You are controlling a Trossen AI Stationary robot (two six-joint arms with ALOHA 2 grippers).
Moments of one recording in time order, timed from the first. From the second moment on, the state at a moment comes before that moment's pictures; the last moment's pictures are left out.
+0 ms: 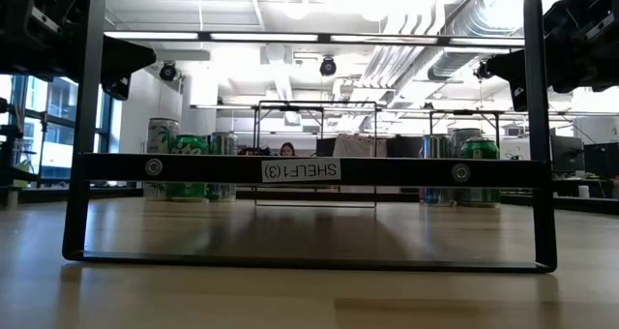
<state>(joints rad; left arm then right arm) 0.01 0.00 0.01 0.01 -0.03 -0.08 0.00 0.02 0.01 0.02 0.05 0.16</state>
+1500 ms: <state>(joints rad) 0.01 0.01 0.01 0.14 -0.04 -0.16 0.00 0.02 0.01 0.02 0.05 0.16</state>
